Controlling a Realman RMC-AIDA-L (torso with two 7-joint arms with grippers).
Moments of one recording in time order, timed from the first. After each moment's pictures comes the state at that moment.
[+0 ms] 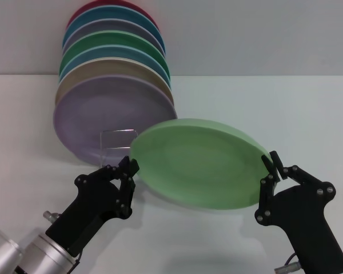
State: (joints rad) left arm -0.35 -2.08 -0.12 -0.33 2.10 1.39 -0.23; right arm 0.04 2.09 0.24 0.79 -2.09 -1.47 -0.91
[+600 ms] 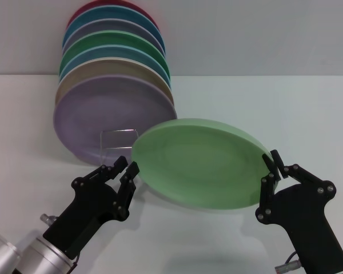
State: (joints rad) left arm -0.34 -2.08 -0.12 -0.33 2.10 1.39 -0.23; right arm 0.04 2.09 0.24 0.79 -2.08 -1.47 -0.91
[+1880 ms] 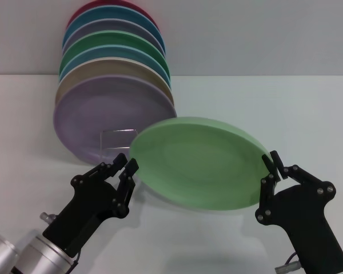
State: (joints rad) left arm -0.34 -2.07 -0.14 -0.35 2.11 1.39 -0.23; right arm 0.04 2.09 0.23 0.79 -2.08 -1.47 -0.91
